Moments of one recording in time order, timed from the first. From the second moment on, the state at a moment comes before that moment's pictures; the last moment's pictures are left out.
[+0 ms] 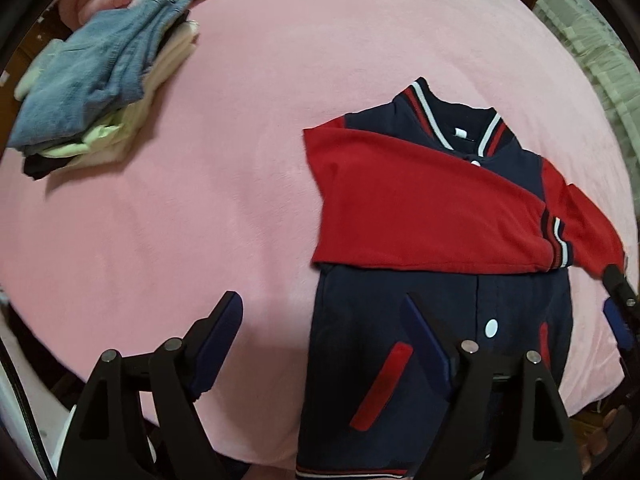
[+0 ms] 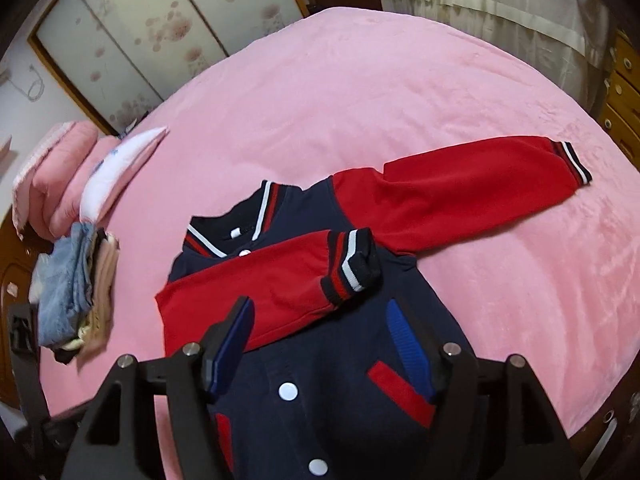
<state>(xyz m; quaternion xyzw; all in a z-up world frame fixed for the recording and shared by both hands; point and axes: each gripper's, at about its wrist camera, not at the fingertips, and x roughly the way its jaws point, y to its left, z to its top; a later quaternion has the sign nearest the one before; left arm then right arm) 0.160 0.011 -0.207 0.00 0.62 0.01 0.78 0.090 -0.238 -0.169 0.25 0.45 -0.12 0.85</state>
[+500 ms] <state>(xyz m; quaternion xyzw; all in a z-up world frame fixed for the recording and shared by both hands) 0.142 -0.076 -0.204 0.02 0.63 -0.04 0.77 0.022 -0.353 -0.198 0.45 0.39 -0.17 0.78</state>
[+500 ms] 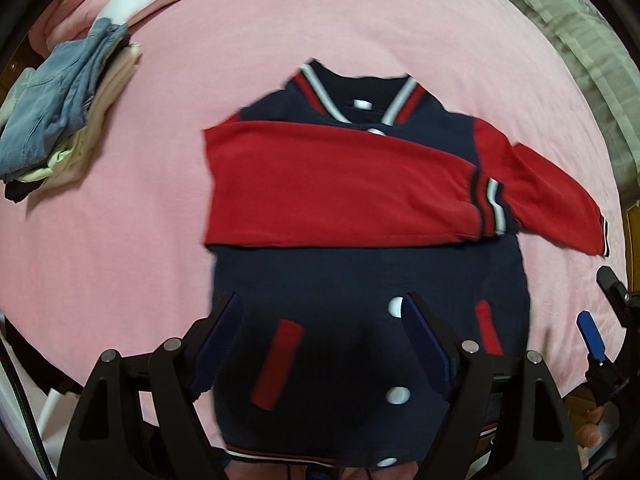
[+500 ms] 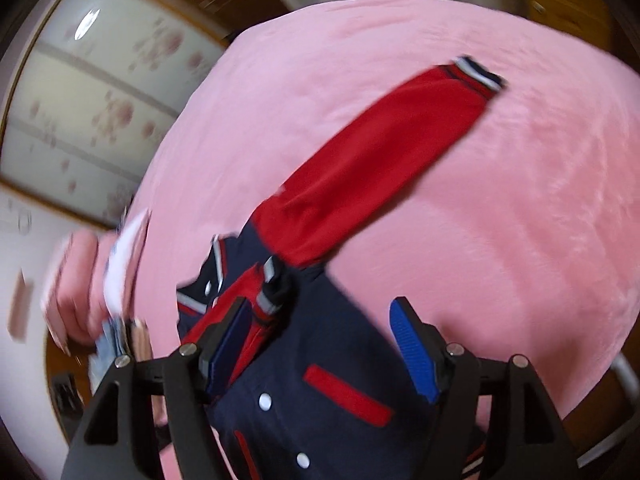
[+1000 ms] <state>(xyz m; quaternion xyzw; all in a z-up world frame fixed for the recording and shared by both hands) 0.144 -0.223 -0.223 0.03 0.67 -0.02 0.74 0.027 -0.510 -0.253 0.58 0.39 -0.20 0.69</state>
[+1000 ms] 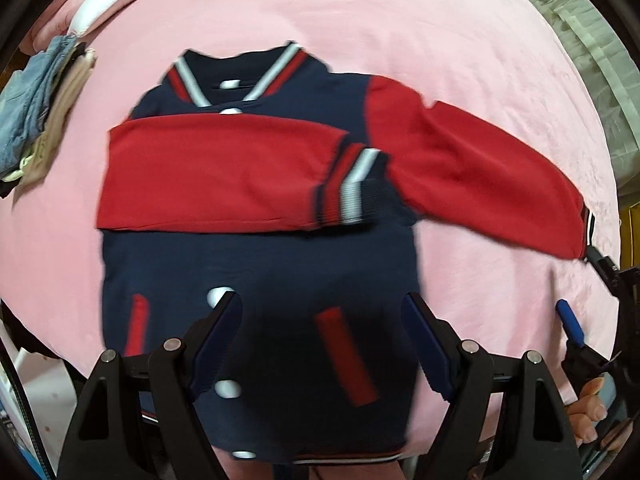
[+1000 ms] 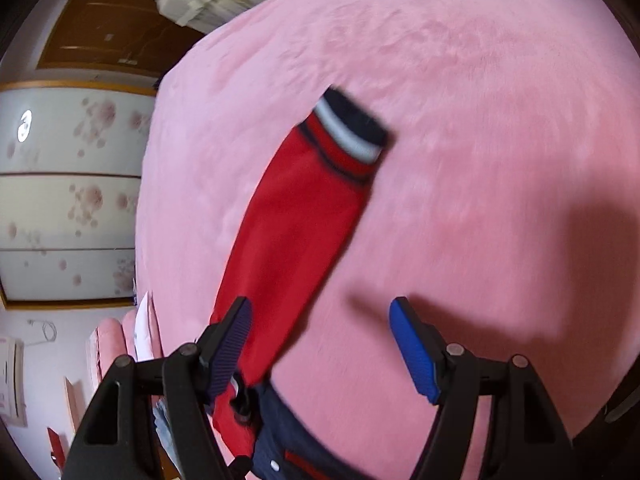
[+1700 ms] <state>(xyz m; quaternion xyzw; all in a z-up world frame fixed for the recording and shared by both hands) 0.168 -0.284 -0.225 0.03 0.68 0.01 0.74 0.090 -0.547 -0.269 0.52 0.41 -0.21 0.72</state>
